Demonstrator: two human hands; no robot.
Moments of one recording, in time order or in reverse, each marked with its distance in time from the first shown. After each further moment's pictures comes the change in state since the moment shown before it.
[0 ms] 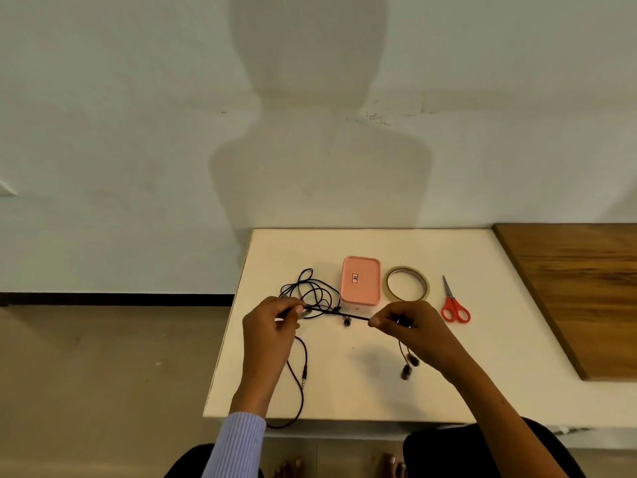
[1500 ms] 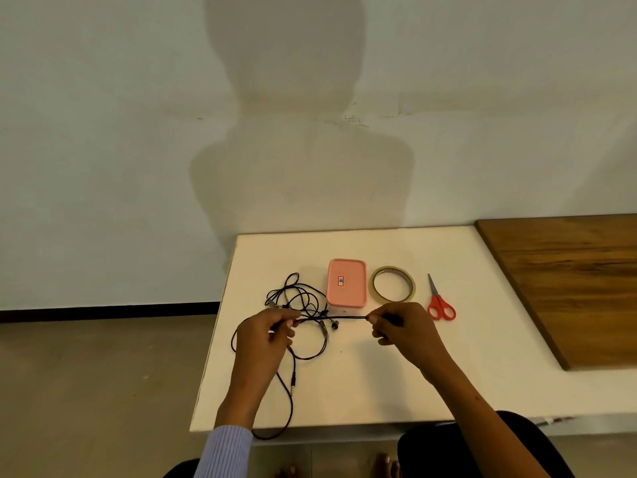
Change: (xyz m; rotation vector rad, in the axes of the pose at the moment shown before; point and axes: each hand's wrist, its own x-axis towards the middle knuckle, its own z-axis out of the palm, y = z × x) left_hand 0.003 -0.007 0.006 0.033 -0.162 -0.051; right_hand 0.006 0.011 0.006 0.117 0.163 0.192
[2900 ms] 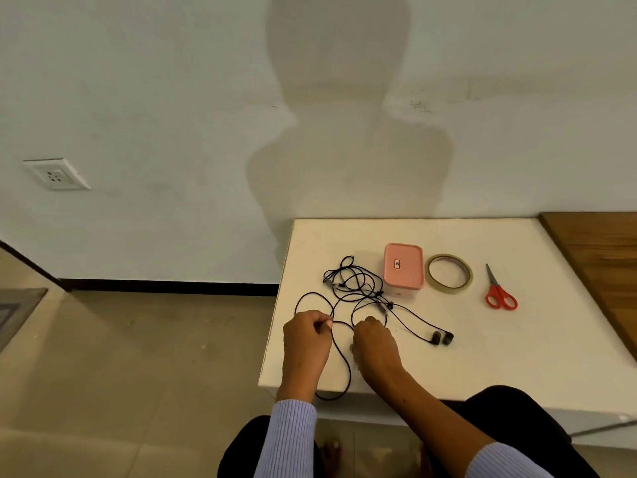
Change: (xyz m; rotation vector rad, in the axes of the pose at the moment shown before) left_hand -0.037 -0.011 -0.025 0.187 0.078 -0.199; right_hand -0.025 -0.004 0.150 -0.827 -0.121 -0.186
